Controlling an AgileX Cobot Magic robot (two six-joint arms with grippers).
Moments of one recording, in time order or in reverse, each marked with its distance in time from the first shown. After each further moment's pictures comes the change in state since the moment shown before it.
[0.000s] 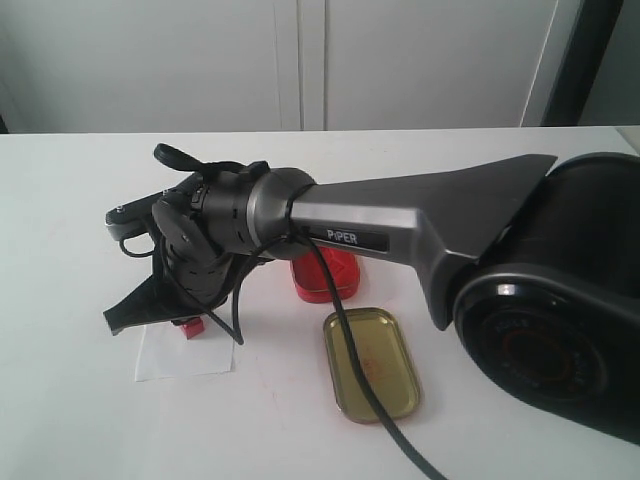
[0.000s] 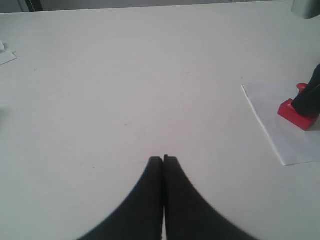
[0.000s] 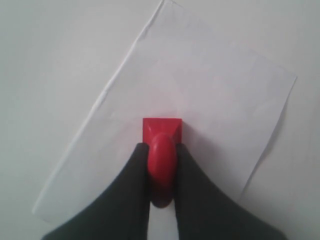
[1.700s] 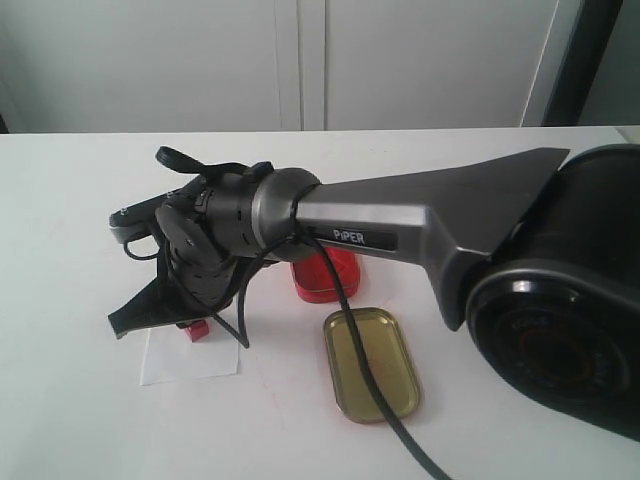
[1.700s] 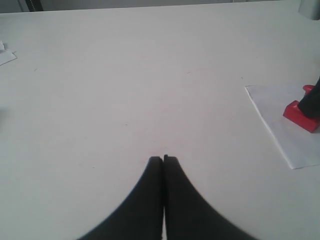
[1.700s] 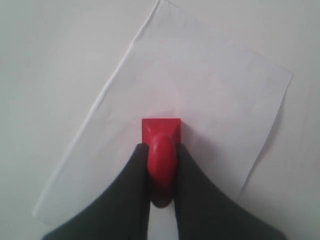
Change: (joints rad) left arm 0.000 0.000 0.000 0.000 0.000 0.000; right arm 0.000 -0.062 0.036 -0.008 -0.018 0.019
